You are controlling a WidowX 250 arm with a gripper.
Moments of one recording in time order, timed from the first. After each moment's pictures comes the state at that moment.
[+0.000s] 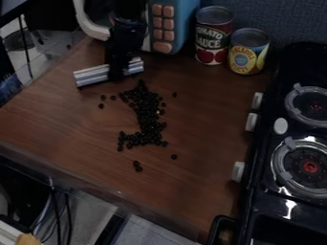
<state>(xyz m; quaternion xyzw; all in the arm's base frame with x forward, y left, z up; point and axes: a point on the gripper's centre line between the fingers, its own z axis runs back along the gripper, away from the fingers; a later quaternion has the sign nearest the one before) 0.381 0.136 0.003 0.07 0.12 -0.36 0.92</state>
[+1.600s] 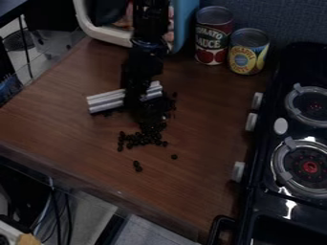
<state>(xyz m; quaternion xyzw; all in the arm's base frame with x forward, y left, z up) 0.338 0.070 0.001 0.04 0.12 -0.39 0.91</state>
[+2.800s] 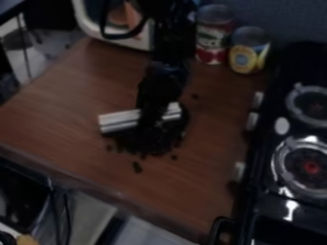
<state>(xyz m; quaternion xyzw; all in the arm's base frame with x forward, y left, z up) 0.315 0.035 0.007 0.05 0.11 -0.41 0.90</state>
